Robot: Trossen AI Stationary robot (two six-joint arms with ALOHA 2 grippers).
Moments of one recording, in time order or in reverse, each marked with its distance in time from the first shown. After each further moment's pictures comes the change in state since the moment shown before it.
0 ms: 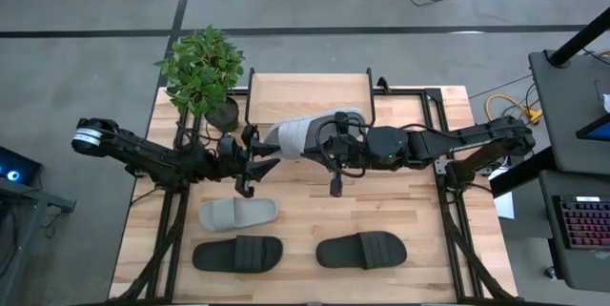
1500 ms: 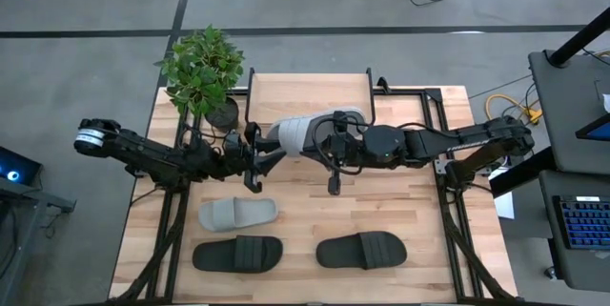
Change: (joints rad) left arm 0.027 0.038 0.048 -0.045 -0.083 0.019; right arm -0.003 0.026 0.002 -0.005 -0.015 0.020
